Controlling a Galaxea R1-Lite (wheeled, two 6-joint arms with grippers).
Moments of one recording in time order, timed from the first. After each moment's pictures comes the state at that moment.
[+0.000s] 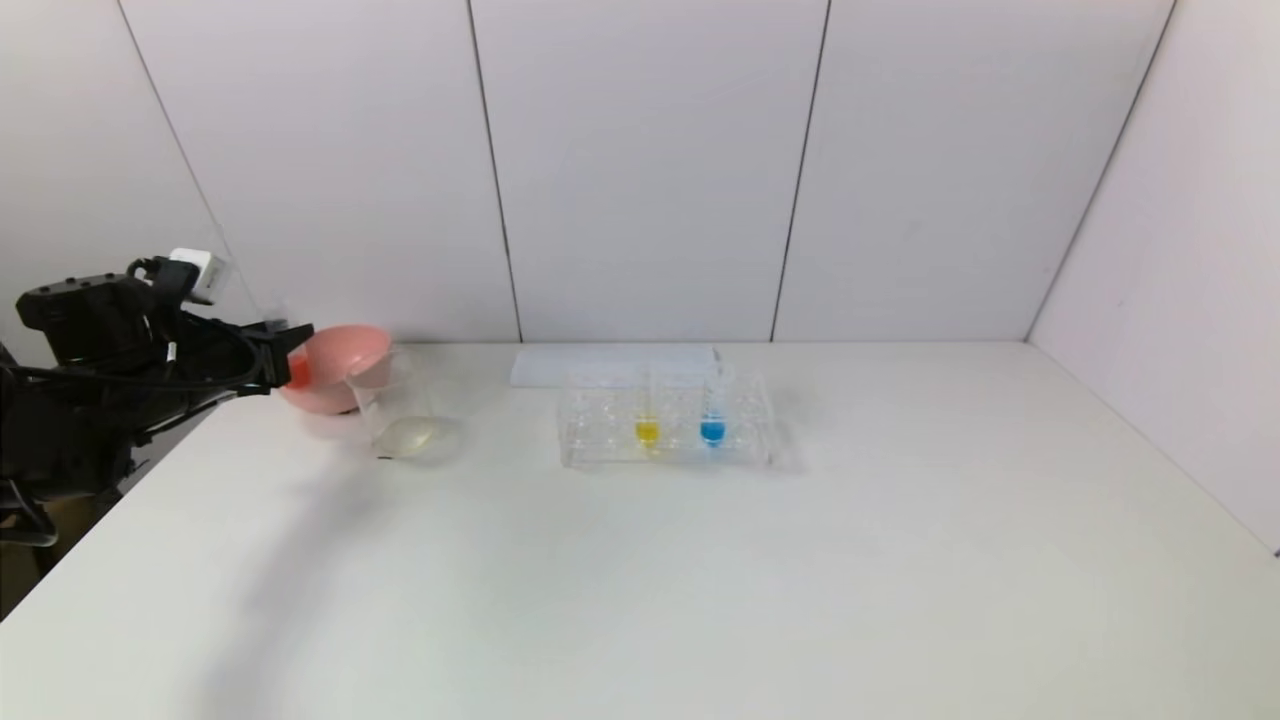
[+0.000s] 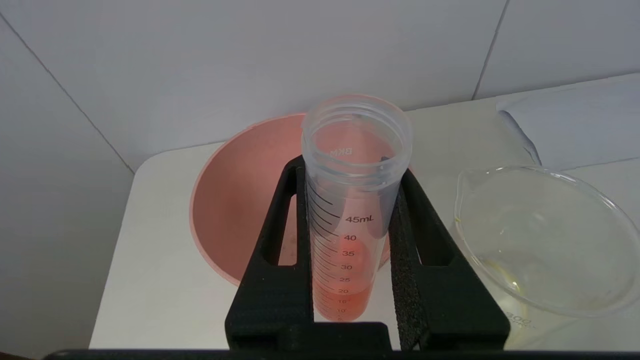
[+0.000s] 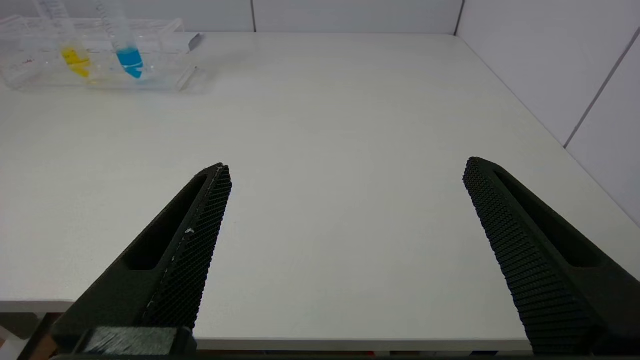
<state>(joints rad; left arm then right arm) 0.28 2.02 -0.97 -0.94 -0.44 0.13 0.00 0.00 0.00 0.00 0.00 0.00</state>
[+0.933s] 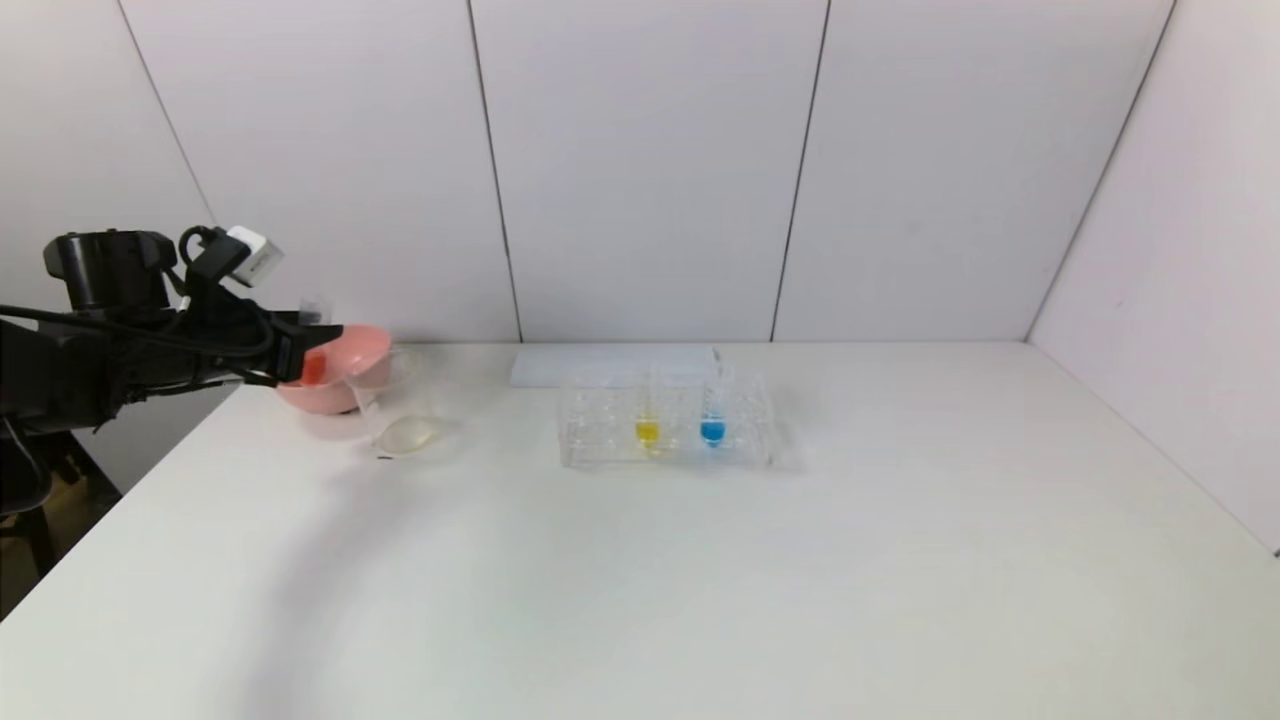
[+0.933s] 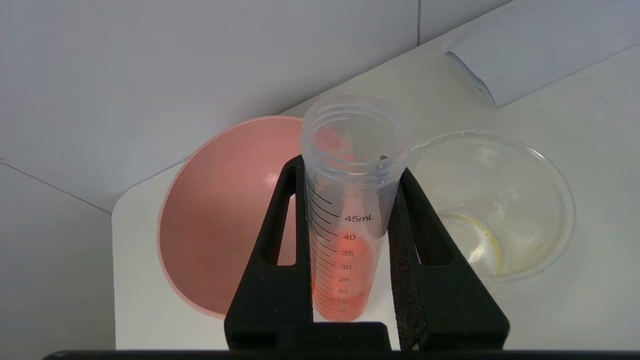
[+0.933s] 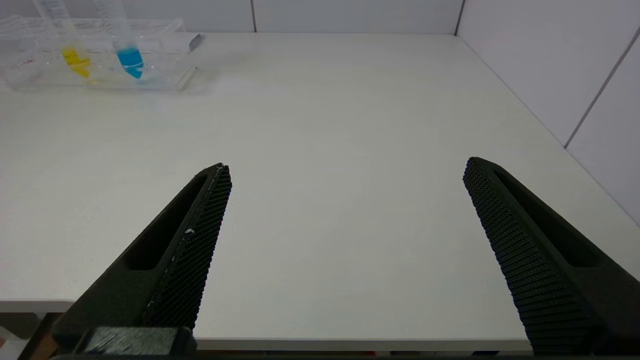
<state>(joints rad) 0.23 1.97 -1.17 -0.51 -0.53 0.42 0.00 0.00 0.00 0.00 0.00 0.00</state>
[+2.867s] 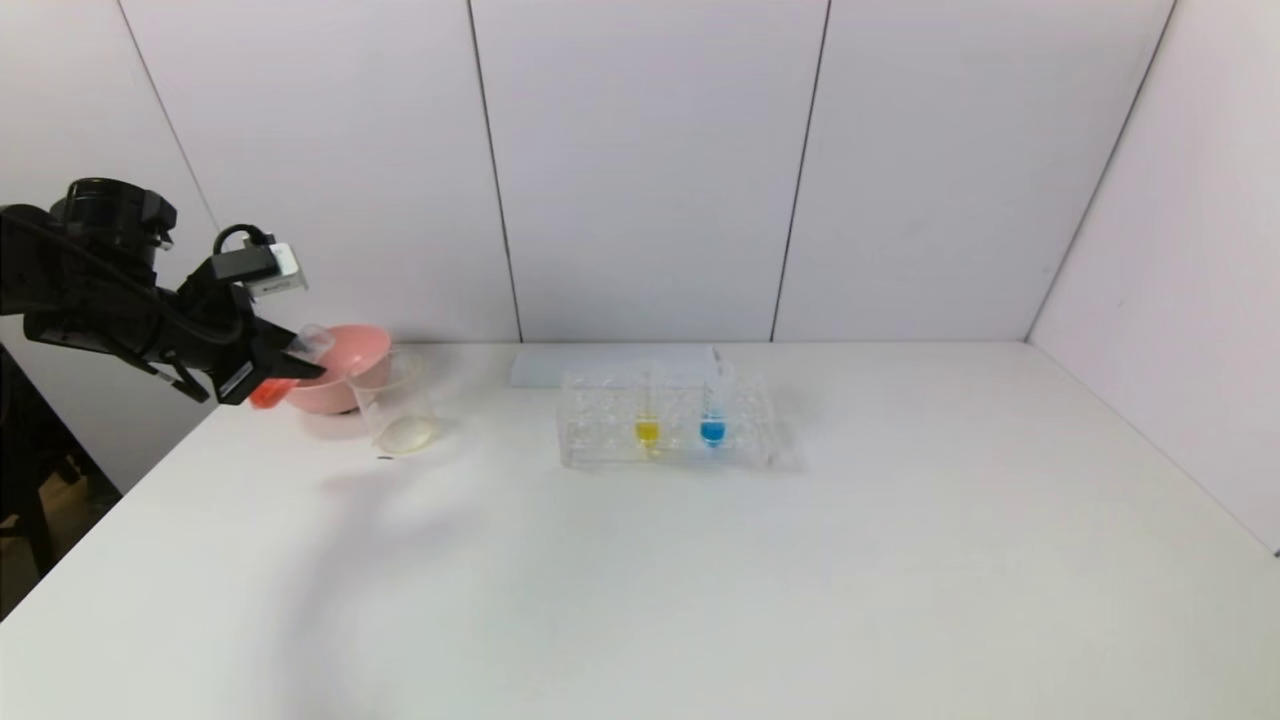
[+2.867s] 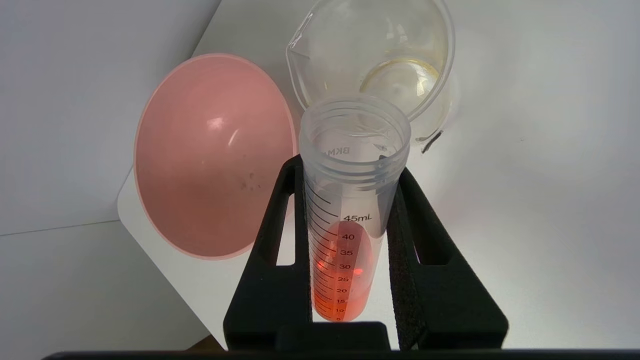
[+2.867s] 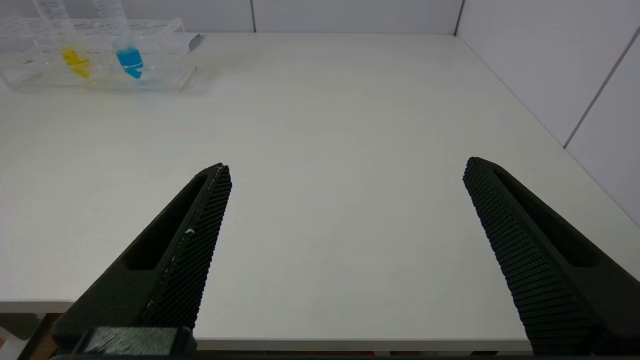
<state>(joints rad) 0.24 1.97 -1.61 0.44 -0.54 1.10 0.00 0.00 0.00 0.00 0.00 0.00</state>
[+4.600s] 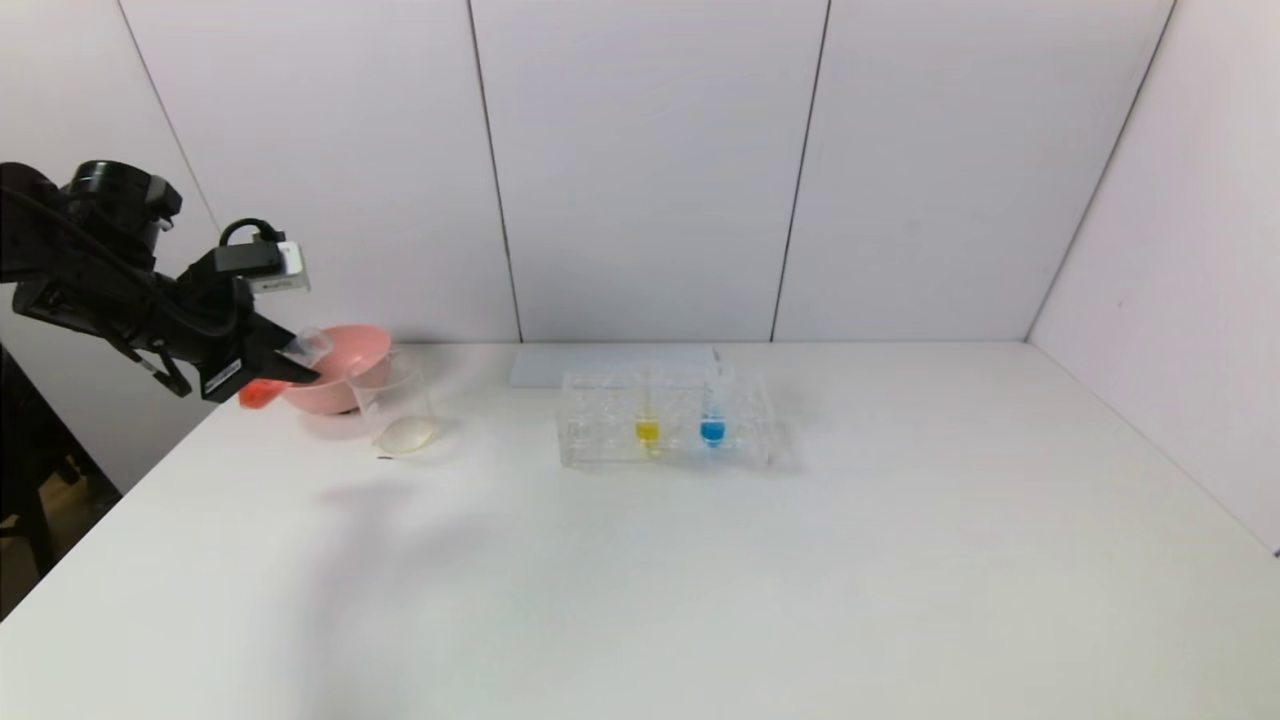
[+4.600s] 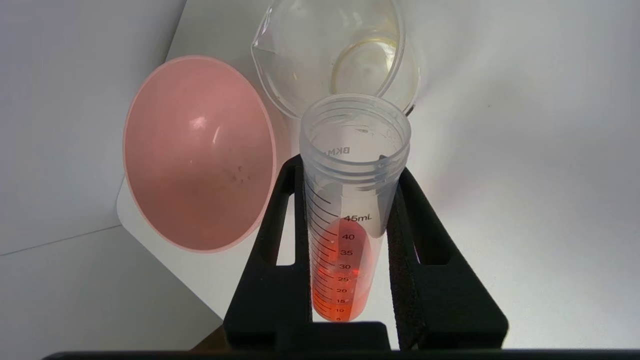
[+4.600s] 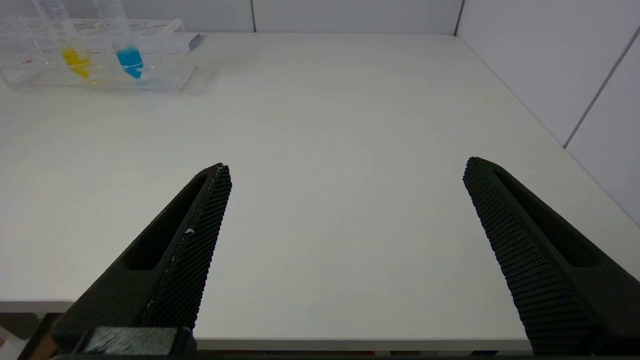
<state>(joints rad) 0.22 1.99 -1.76 0.68 -0.49 1.23 0.00 0.00 0.00 0.00 0.00 0.00</state>
